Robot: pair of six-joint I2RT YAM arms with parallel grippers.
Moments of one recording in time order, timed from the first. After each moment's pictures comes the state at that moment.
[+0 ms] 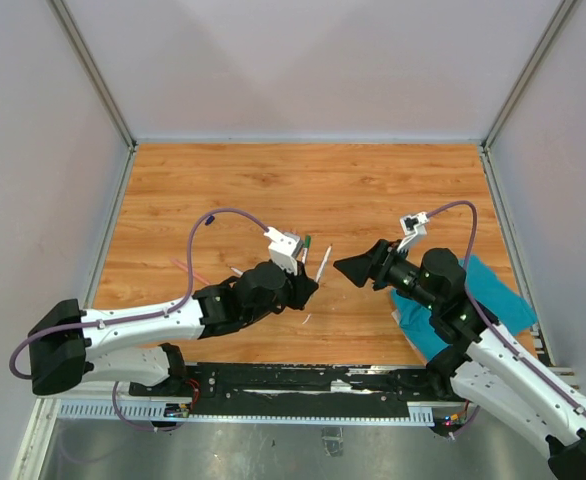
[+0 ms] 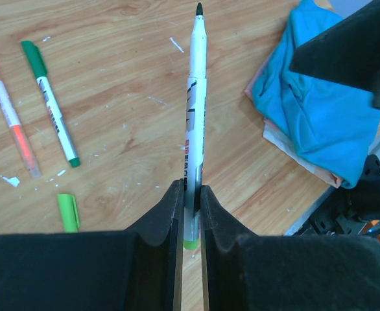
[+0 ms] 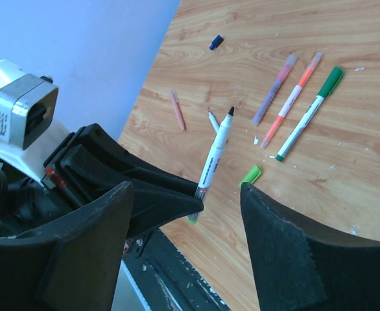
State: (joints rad) left arm -1.14 1.15 0.66 0.09 -0.34 -0.57; right arm 0.63 0.63 0.50 -0.02 -0.20 0.74
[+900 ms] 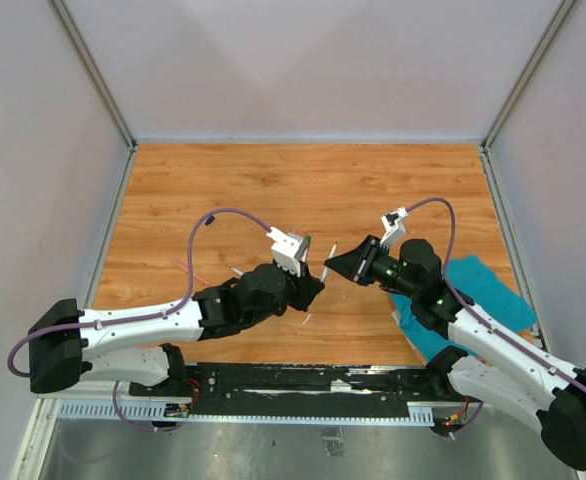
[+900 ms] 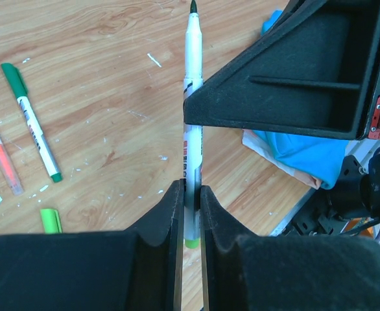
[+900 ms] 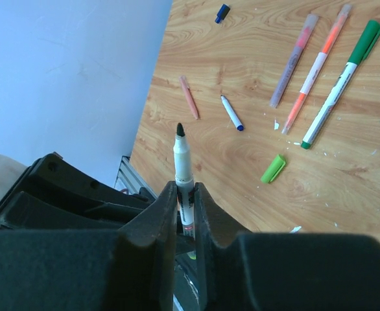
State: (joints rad) left arm -1.18 1.15 0.67 0.13 -0.34 -0.55; right arm 0.65 0.87 0.48 0.17 -0.25 0.94
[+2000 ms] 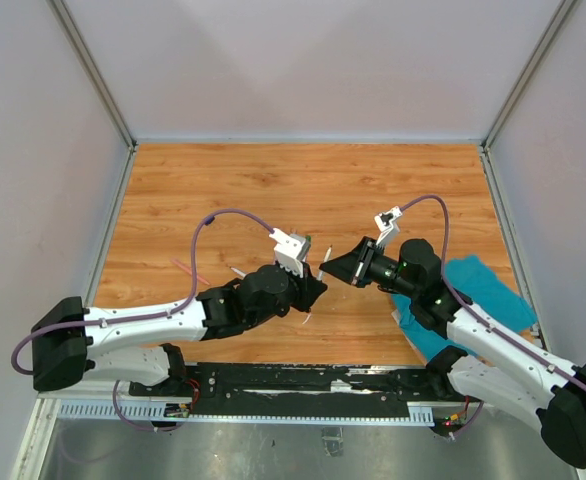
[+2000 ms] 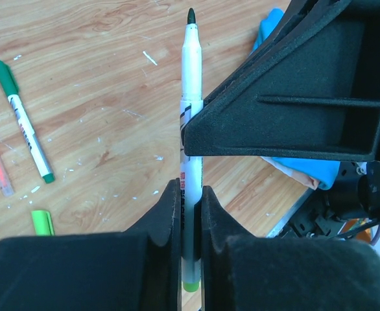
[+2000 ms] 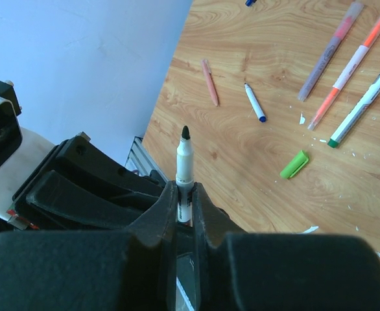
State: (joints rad) left arm -1.19 1.17 0.67 0.16 -0.35 -0.56; right arm 0.66 0.88 0.48 0.22 -0.34 0.92
